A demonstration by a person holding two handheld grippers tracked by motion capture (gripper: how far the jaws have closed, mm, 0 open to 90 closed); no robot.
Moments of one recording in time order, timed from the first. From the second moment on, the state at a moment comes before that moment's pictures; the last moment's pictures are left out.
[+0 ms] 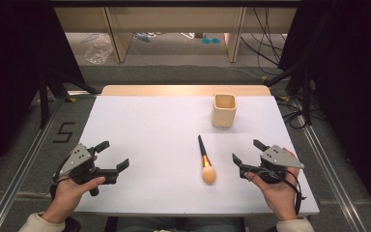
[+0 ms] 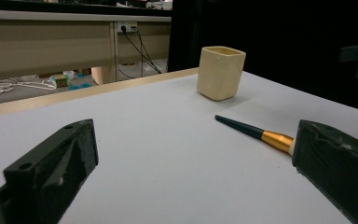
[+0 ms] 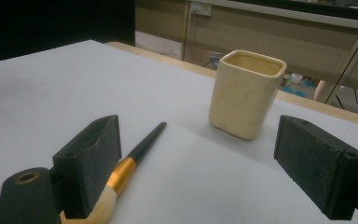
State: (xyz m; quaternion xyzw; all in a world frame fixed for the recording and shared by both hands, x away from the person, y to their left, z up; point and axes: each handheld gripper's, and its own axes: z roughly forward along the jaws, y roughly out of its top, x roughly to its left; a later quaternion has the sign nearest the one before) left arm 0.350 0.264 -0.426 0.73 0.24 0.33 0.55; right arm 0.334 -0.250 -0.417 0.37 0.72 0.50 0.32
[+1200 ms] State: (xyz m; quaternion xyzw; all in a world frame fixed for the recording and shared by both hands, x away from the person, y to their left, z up) left arm 0.351 0.266 -0.426 0.73 0.24 0.33 0.55; right arm 0.389 -0.186 -0.384 0.37 0.72 0.50 0.31
